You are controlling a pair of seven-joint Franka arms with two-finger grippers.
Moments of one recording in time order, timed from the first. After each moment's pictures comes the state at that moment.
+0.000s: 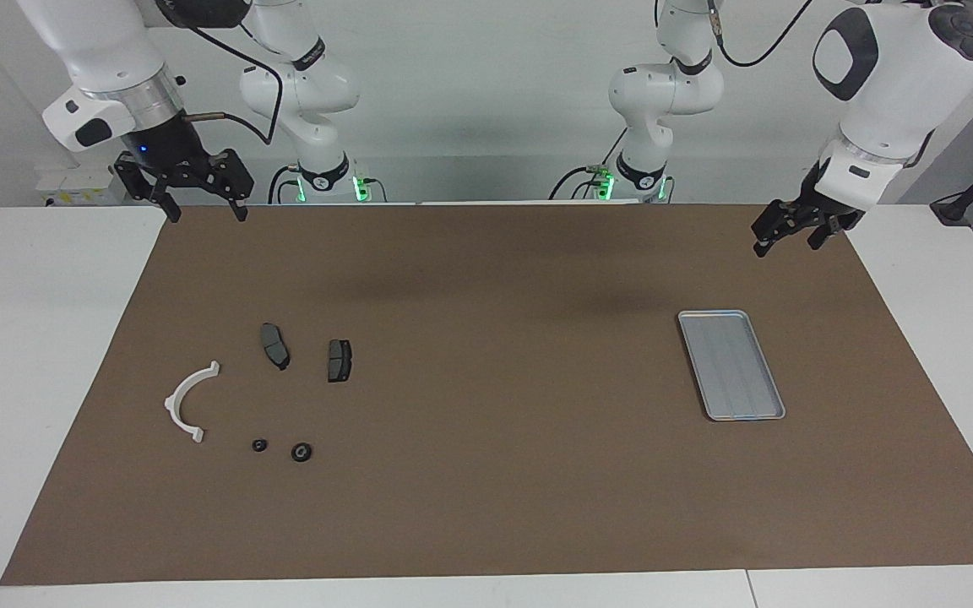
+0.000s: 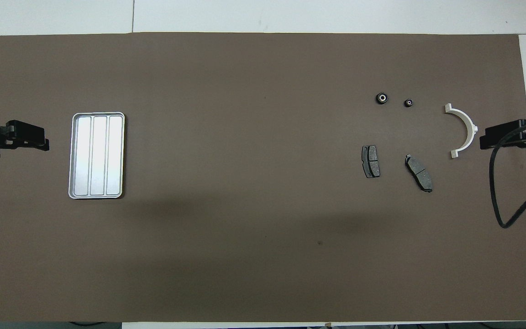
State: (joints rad) left arm -0.05 -0.02 0.03 -1.70 -0.02 1.66 -0.10; right arm 0.06 -0.06 -0.08 -1.60 0.02 1.56 0.03
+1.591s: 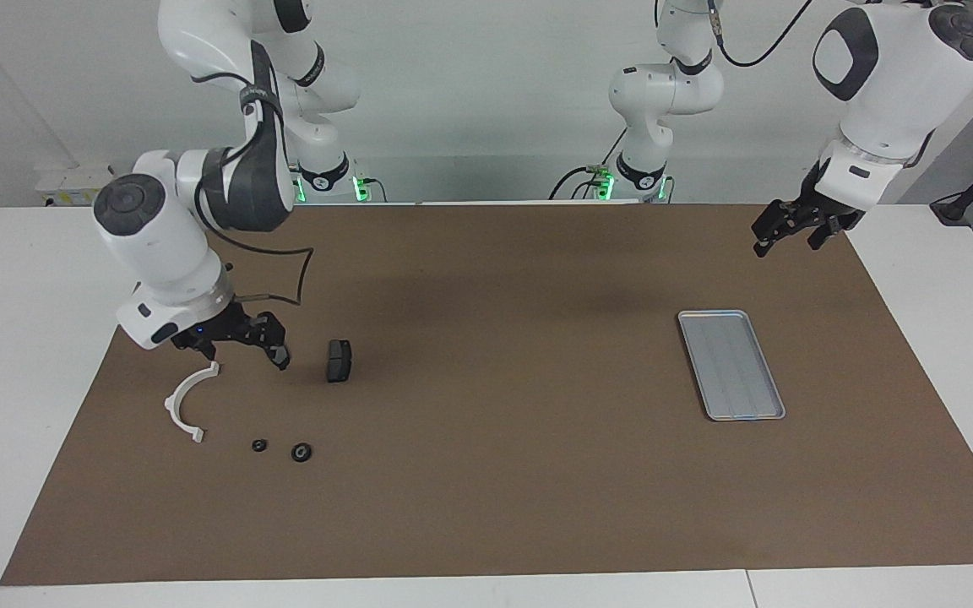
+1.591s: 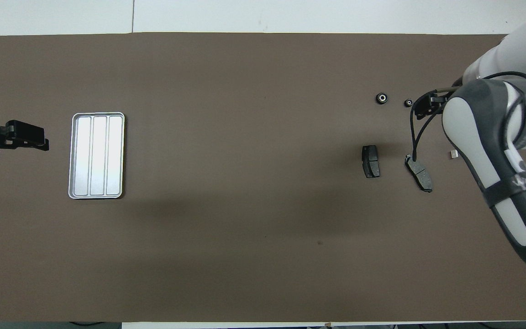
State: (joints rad) left arm -0.05 -0.02 0.03 -1.70 -0.02 1.66 -0.10; right arm 0.07 0.36 -0.07 -1.59 -0.02 1.90 0.01
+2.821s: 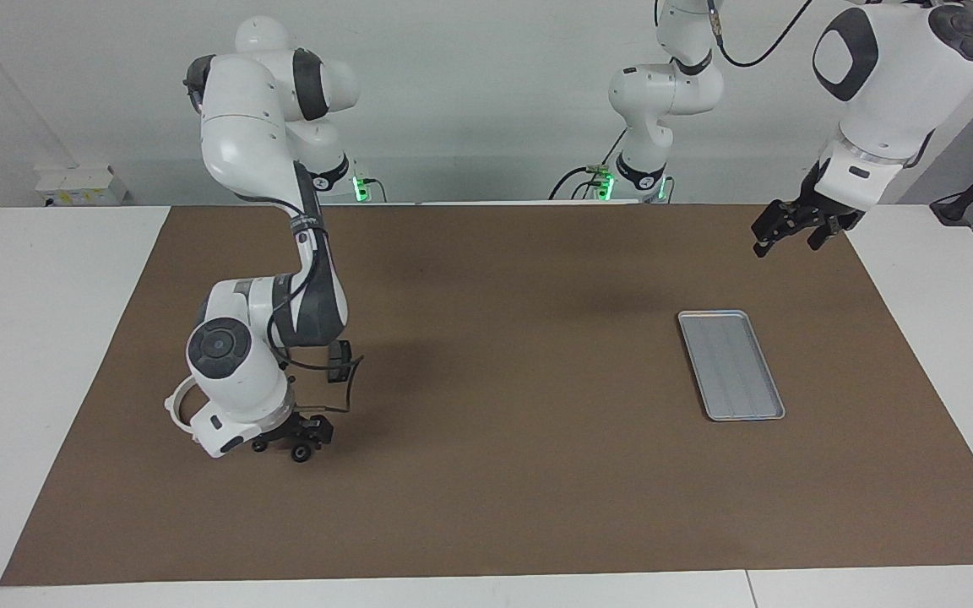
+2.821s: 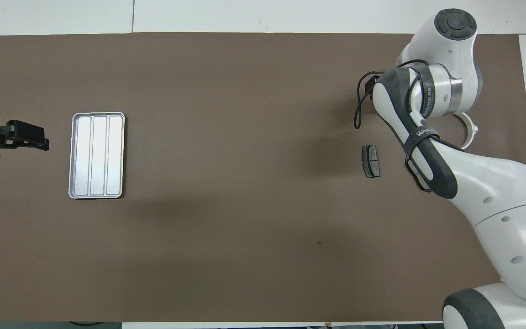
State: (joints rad) left arm -0.05 -0.02 0.03 -1.70 -0.02 1.66 -0.10; right arm 0.12 0.76 -0.05 -1.27 -0.03 1.99 0.19
